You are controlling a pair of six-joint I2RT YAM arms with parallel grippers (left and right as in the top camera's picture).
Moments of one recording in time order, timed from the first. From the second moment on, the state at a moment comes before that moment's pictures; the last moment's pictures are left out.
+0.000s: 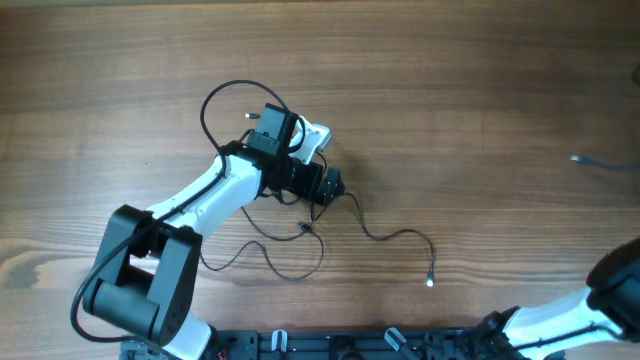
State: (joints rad) left arm -0.42 1.74 0.98 -0.41 0.47 -0.03; right arm -0.80 1.81 1.53 -0.72 0.07 0.04
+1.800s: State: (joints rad) left arm -0.42 1.74 0.98 -0.41 0.47 -0.05; right arm -1.03 1.94 1.53 -0.45 0.01 0.21
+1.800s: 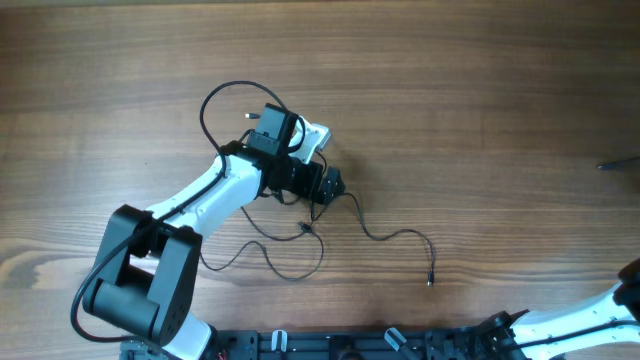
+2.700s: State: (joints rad) left arm -0.42 1.74 0.98 -0.40 0.47 -0.12; right arm -0.99 2.12 1.54 -0.46 -0.13 0.05
